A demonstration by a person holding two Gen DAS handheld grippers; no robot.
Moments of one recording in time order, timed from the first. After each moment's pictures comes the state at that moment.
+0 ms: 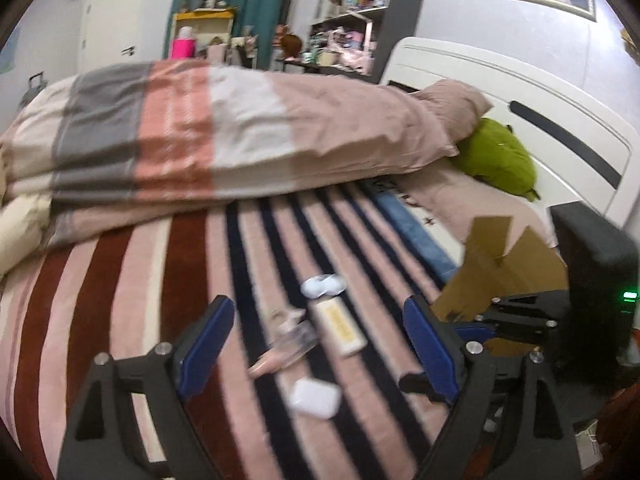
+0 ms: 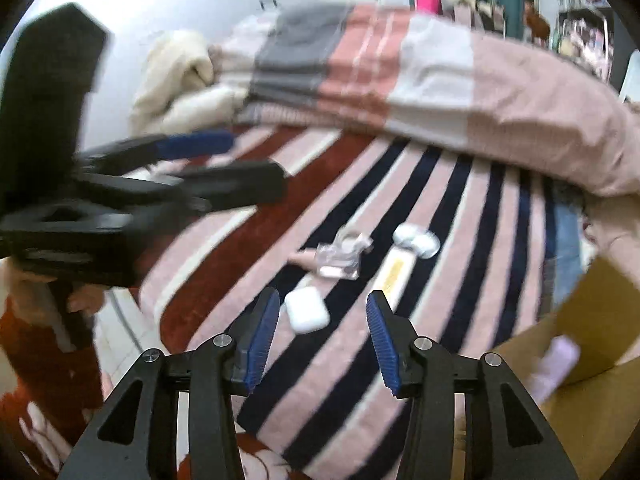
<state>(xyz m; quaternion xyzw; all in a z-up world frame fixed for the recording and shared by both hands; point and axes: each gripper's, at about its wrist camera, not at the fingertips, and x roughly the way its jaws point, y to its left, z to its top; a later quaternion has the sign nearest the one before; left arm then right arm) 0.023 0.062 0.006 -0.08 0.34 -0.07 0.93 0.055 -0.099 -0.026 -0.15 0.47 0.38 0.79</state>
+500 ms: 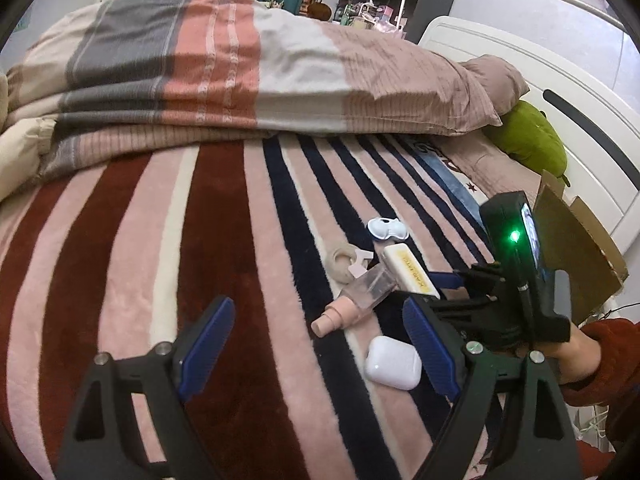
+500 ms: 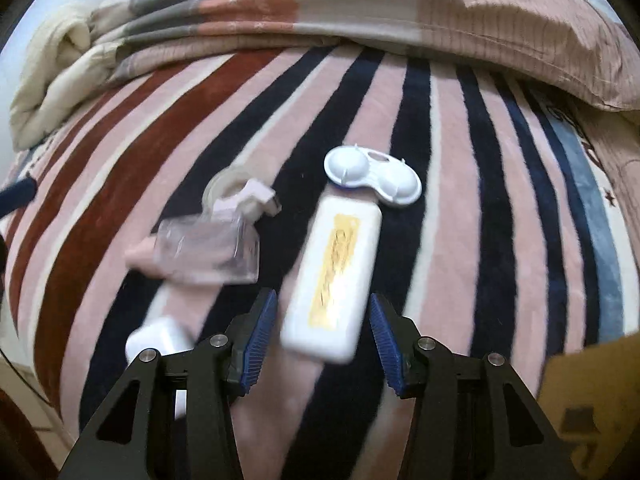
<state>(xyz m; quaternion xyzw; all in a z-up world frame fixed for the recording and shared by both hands) 0.034 0.108 -0.085 -0.11 0.39 -0.06 0.91 0.142 -0.078 -0.147 -0.14 0.51 0.26 0.81</state>
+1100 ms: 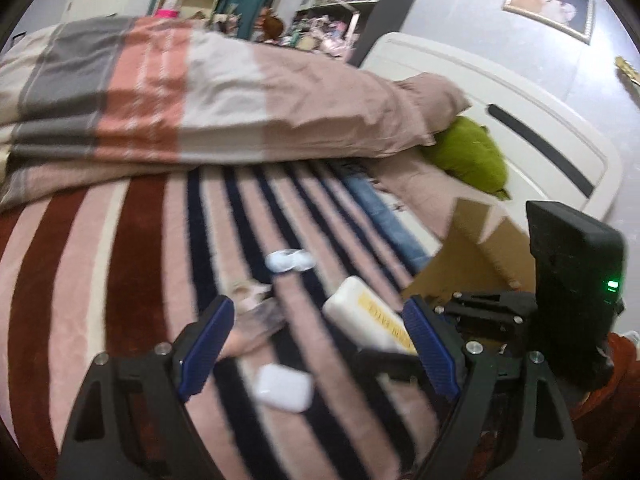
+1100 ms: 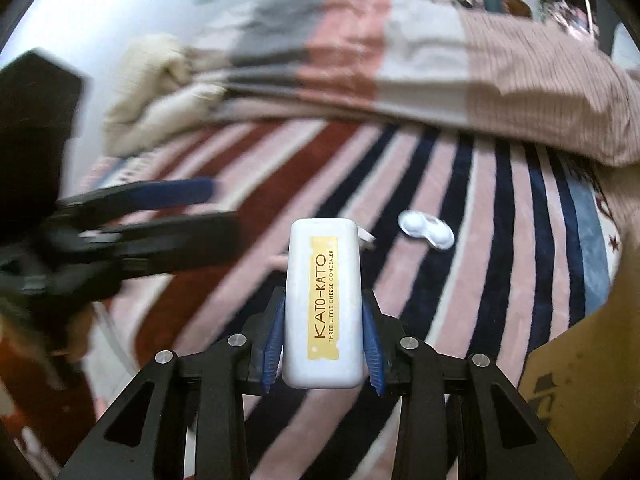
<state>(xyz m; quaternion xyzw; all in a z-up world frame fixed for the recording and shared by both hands) 0.032 0.047 -0.022 -0.14 0.35 -0.16 0.91 0.049 -0.110 -0.024 -0.11 0.43 0.40 0.80</state>
